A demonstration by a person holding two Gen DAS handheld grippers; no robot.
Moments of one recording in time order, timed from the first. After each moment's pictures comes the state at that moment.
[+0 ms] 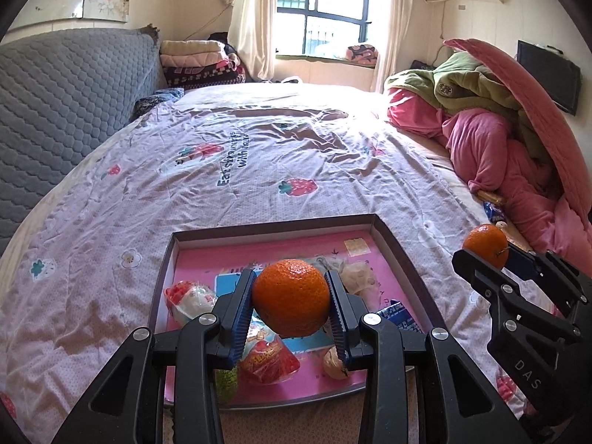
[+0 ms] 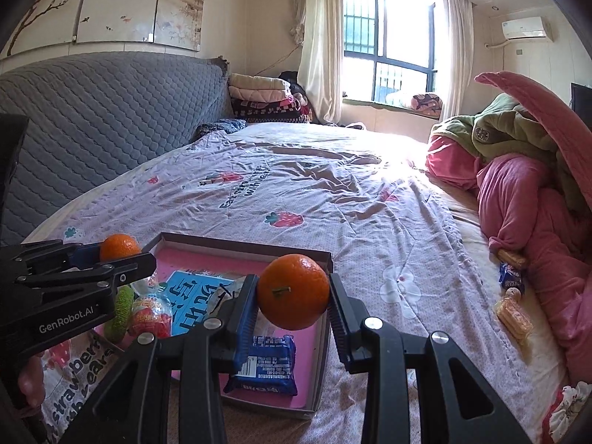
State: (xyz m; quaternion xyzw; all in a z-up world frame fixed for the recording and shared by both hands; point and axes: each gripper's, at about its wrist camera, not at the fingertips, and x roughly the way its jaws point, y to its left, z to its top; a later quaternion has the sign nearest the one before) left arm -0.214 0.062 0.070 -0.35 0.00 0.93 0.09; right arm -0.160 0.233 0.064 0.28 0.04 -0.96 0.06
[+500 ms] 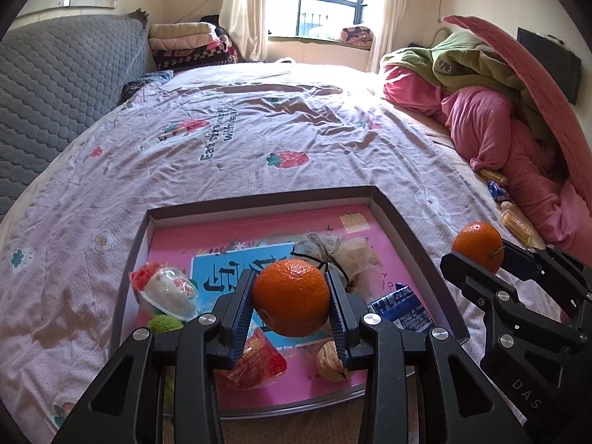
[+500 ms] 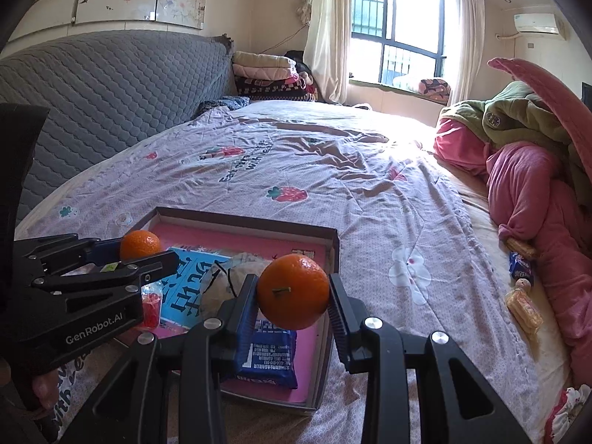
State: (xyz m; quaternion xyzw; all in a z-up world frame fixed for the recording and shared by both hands) left arm -0.233 0.077 0.028 -0.39 0.01 0.92 0.10; right arm -0.178 0.229 0.037 0.32 0.05 -0.94 0.07
